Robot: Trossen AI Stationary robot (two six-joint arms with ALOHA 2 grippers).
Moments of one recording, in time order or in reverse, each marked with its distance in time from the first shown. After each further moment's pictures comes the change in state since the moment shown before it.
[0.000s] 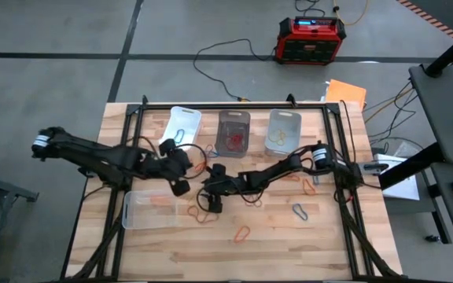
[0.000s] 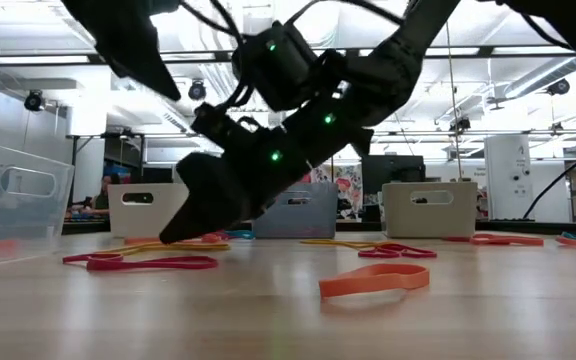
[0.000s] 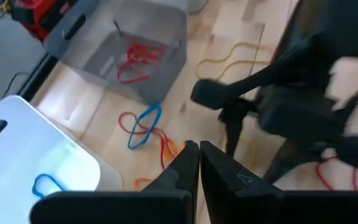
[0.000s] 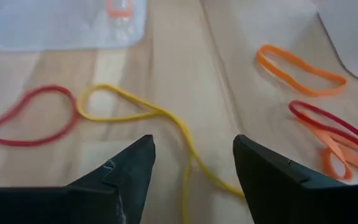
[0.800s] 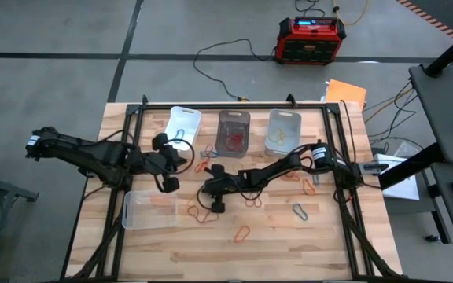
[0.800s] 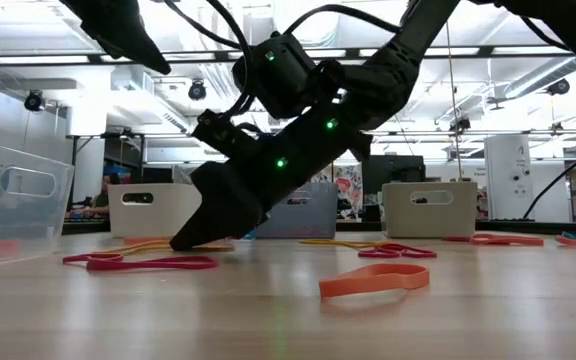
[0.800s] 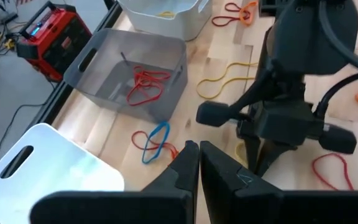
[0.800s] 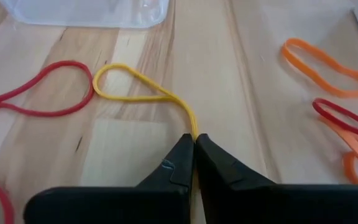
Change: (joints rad) left arm -0.003 -0.136 0.000 -0.033 -0.003 0.120; right arm -0.015 -0.006 -0.010 -0.027 -0.104 -0.072
